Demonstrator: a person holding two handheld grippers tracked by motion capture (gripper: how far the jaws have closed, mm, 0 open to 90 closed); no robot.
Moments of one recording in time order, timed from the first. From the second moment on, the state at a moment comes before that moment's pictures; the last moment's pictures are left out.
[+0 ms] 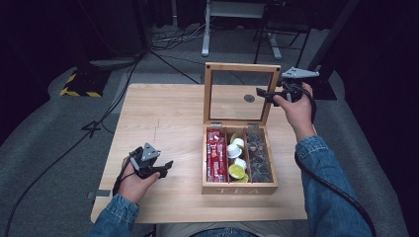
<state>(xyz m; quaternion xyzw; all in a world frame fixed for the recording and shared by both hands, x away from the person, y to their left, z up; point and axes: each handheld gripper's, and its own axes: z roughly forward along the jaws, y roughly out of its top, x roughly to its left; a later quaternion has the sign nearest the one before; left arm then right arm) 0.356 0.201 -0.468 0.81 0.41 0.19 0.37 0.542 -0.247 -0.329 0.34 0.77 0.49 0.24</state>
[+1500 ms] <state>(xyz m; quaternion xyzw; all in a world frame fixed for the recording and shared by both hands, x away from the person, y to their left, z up) 0.358 0.213 -0.463 0.81 0.42 0.18 0.37 0.531 -0.263 -0.325 0.37 0.77 0.47 0.22</state>
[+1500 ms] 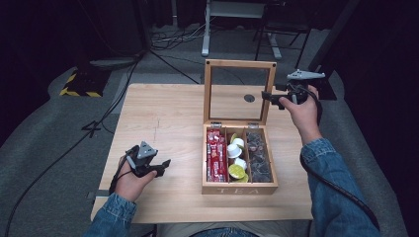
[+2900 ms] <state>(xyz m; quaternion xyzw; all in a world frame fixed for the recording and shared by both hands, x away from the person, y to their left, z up) 0.341 0.228 -0.488 0.81 0.44 0.18 0.34 0.408 -0.170 -0.352 0.27 0.83 0.48 0.11</state>
